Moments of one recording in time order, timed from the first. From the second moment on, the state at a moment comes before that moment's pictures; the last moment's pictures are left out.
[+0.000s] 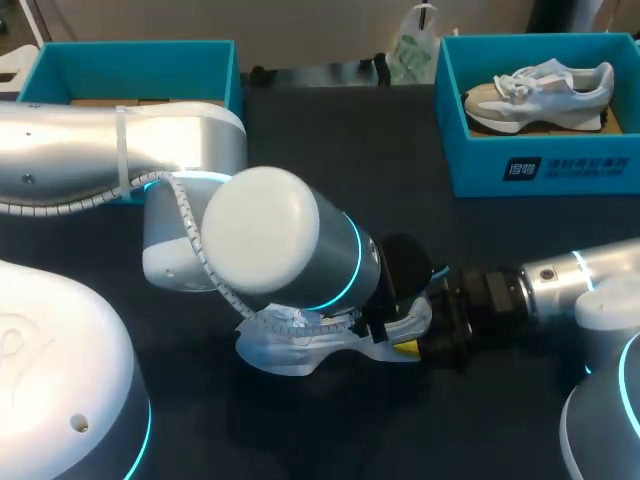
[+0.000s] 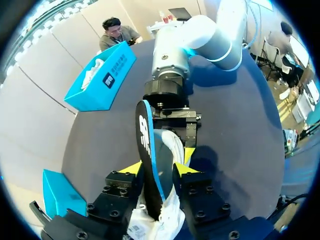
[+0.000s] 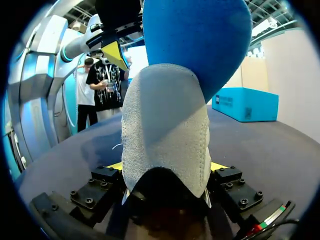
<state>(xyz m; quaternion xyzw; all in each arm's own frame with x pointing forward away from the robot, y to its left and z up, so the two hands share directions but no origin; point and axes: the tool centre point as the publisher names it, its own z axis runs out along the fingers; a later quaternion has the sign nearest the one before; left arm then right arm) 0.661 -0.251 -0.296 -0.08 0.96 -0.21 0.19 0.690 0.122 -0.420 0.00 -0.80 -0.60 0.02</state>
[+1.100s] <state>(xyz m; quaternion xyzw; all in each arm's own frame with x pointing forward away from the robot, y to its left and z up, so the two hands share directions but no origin) 0.663 -0.246 -0.308 -0.14 0.94 -0.21 0.22 0.690 0.122 -0.420 0.00 -0.80 -0.60 0.02</state>
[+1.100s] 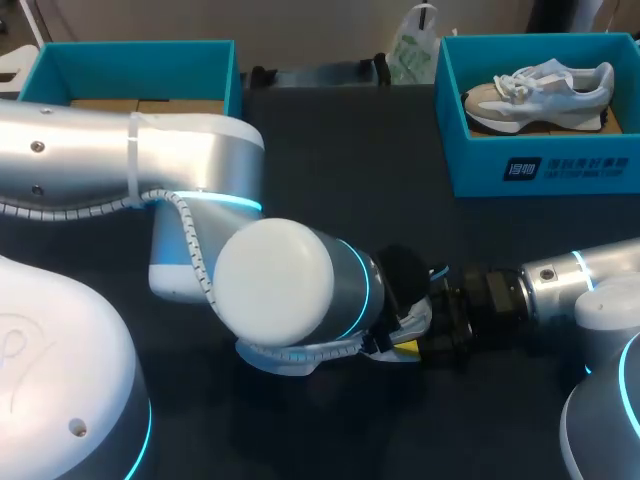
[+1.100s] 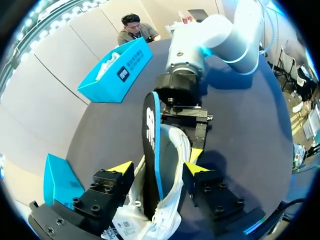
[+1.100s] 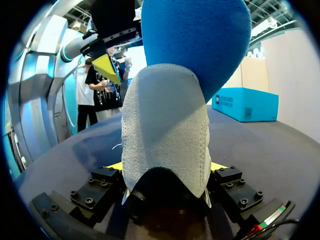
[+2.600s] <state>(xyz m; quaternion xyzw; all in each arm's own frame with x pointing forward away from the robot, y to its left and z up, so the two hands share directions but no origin) 0.687 -0.261 -0.344 -0.16 0.93 -0.23 0.26 0.690 0.122 -0.420 0.00 -0.80 -0.60 0.02</state>
